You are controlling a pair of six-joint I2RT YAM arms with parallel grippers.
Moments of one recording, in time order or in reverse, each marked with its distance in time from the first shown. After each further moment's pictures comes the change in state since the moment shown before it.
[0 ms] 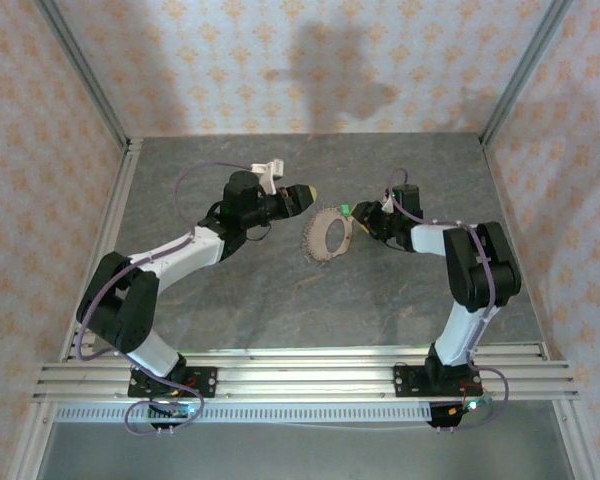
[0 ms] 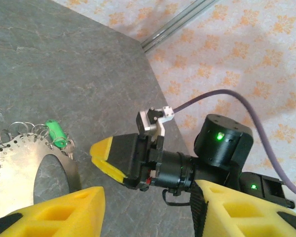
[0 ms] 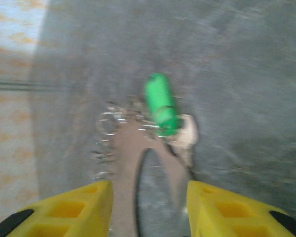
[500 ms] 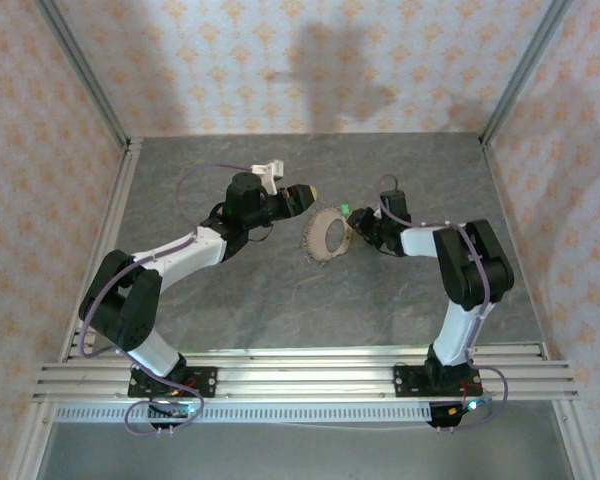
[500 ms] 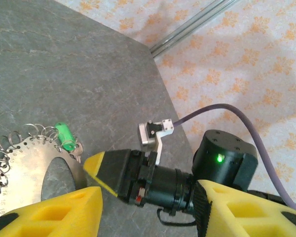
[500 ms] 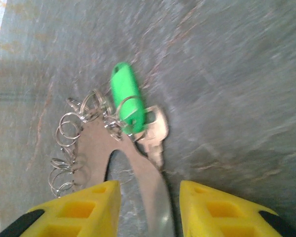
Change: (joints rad) left arm -0.008 0.011 -0.001 0.006 -0.047 -0.009; right arm 0.108 0.019 -0.009 0.016 0.143 0.026
